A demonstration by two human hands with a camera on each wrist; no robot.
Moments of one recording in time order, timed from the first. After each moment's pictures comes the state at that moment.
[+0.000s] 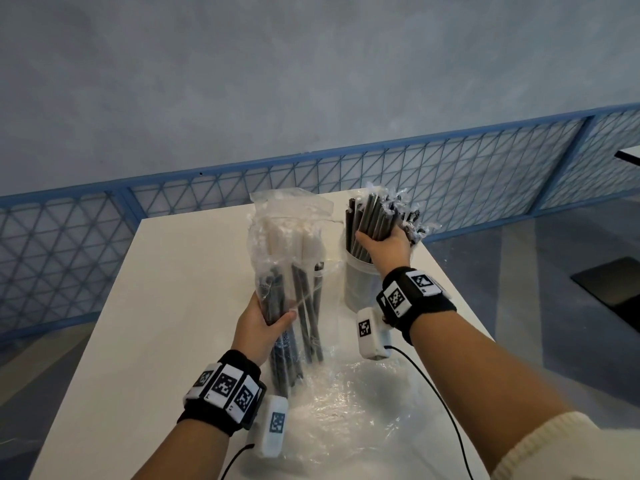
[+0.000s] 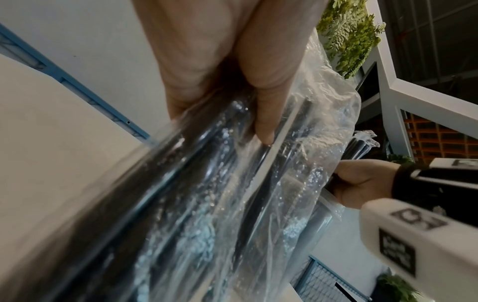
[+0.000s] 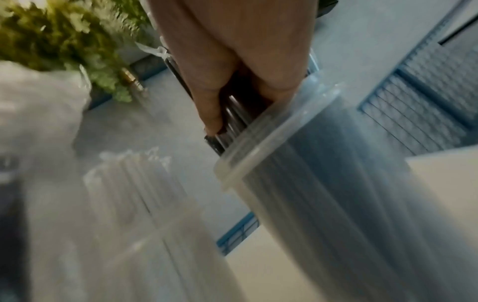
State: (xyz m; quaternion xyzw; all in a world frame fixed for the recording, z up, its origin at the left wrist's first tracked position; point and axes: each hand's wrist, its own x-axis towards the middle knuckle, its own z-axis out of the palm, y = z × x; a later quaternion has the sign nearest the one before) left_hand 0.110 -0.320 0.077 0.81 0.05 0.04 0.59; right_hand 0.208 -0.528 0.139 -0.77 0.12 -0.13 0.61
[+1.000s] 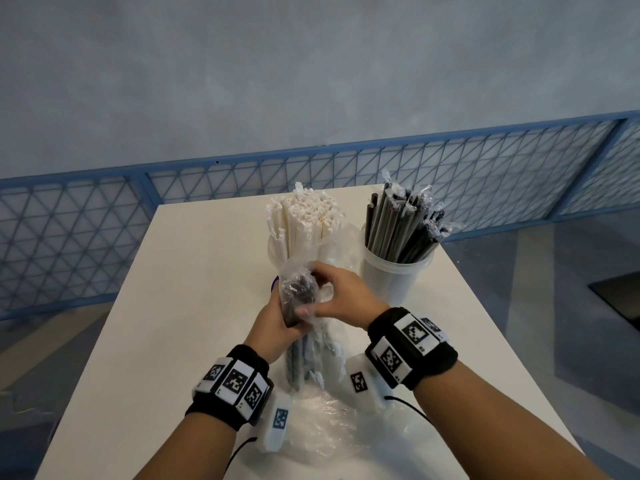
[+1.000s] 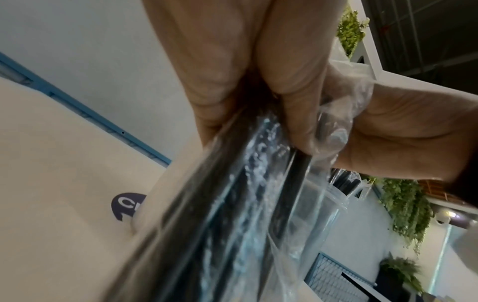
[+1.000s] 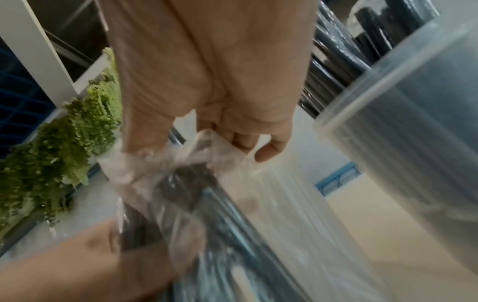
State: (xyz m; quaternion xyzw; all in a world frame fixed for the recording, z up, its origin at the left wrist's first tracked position) left_hand 0.109 -0.313 0.073 0.78 -0.03 -0.03 0.62; right_hand 0.139 -0.469 0.138 -0.86 -0.23 0.11 0.44
